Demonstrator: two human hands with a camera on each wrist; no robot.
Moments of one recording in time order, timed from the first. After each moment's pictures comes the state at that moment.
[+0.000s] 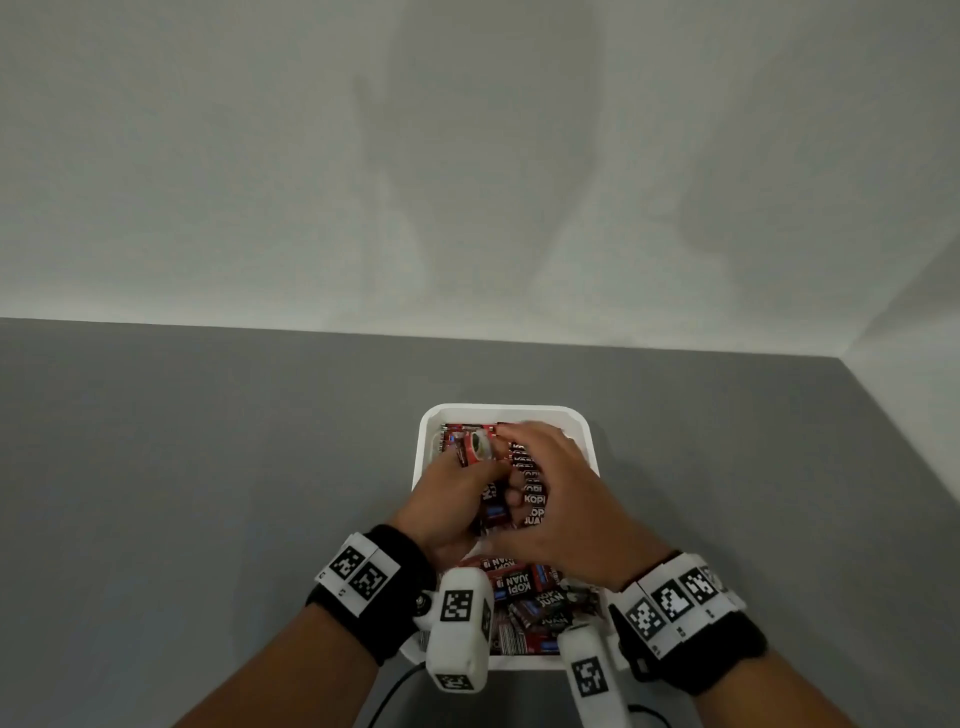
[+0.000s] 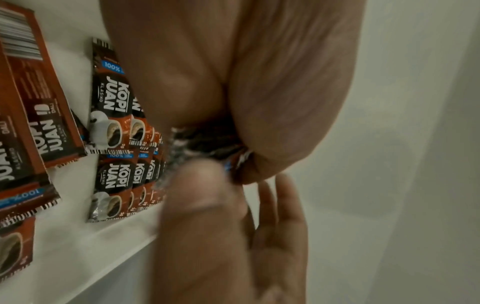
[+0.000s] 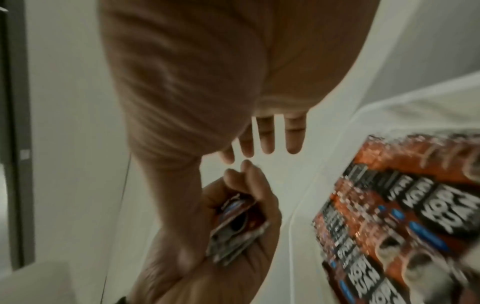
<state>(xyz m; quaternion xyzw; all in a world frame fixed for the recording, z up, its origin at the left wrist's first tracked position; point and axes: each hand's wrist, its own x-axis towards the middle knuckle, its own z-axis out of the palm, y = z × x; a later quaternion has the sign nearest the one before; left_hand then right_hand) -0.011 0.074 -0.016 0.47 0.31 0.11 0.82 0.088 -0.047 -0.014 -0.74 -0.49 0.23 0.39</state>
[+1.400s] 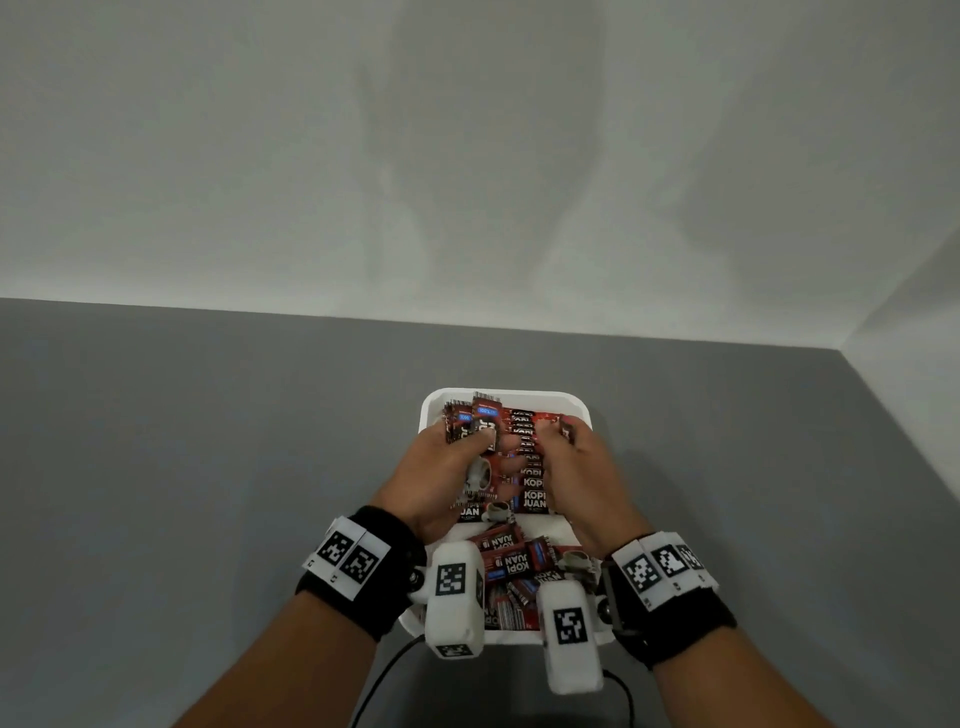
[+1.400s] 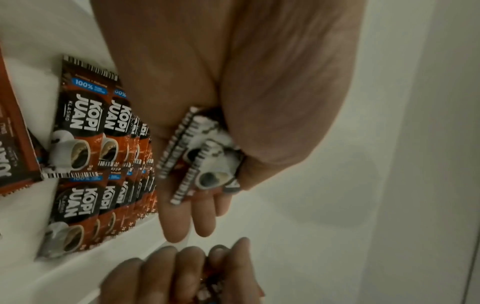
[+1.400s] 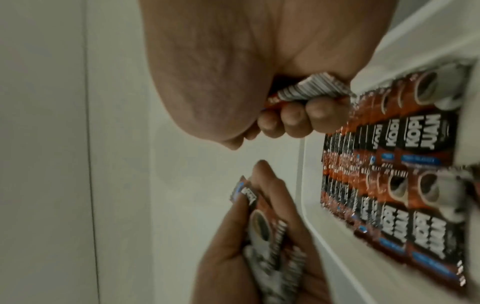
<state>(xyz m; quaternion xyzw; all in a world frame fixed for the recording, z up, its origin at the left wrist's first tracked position) -0.020 0.087 -0.025 0.47 0.31 0.14 0.81 0.087 -0.029 -0.023 -0.75 -0.20 0.30 0.56</state>
